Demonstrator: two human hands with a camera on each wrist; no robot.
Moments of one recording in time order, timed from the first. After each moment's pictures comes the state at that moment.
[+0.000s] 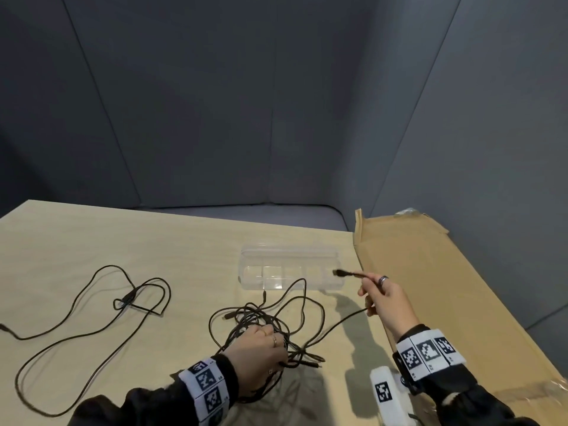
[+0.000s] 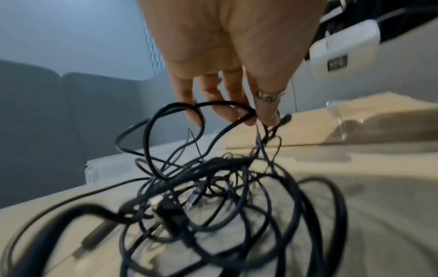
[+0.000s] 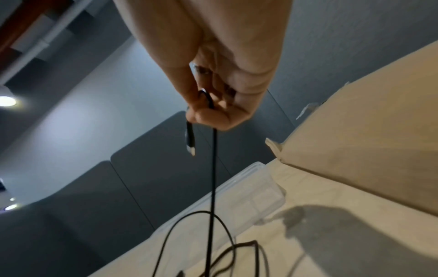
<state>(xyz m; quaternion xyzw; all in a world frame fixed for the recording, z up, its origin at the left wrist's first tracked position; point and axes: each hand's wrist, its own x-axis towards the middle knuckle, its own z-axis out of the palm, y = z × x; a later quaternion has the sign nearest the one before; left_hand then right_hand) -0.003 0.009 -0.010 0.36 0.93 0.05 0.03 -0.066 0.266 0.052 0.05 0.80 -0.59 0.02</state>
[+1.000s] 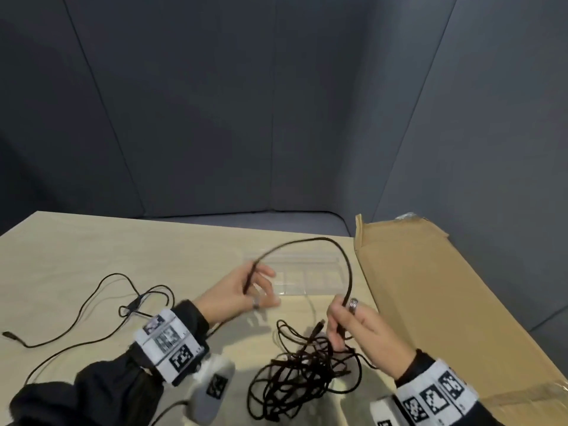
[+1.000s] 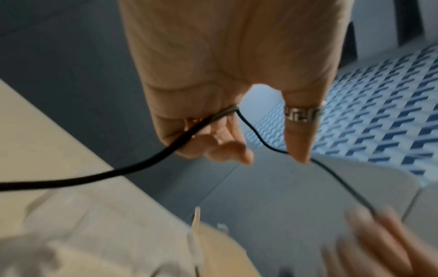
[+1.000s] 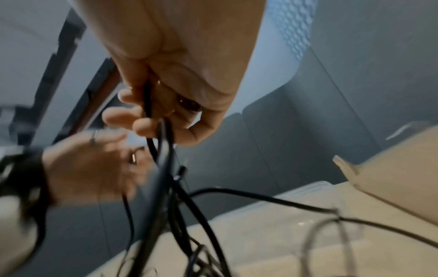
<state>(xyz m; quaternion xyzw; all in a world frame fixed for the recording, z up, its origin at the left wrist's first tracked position) -0.034 -0.020 0.099 0.10 0.77 0.62 0.13 -0.007 0.229 0.089 -0.26 0.75 -0.59 0.13</state>
